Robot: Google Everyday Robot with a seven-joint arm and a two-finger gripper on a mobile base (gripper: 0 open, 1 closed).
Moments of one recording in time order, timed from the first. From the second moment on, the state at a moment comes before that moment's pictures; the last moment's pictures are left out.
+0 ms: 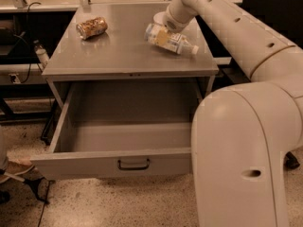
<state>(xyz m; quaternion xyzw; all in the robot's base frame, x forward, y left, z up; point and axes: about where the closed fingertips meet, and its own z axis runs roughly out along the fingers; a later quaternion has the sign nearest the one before) 0.839 -0.061 0.881 -0.48 0.80 -0.03 0.35</state>
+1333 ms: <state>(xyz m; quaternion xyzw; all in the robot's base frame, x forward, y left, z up) 0.819 -0.071 0.906 -0.48 0.79 -0.03 0.38</state>
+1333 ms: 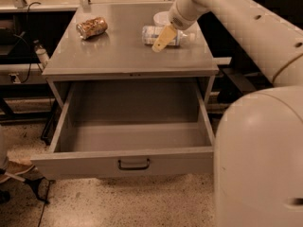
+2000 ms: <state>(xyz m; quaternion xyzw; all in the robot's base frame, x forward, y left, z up) 0.772 -0.140 0.916 -0.39 0.83 -0.04 0.40</state>
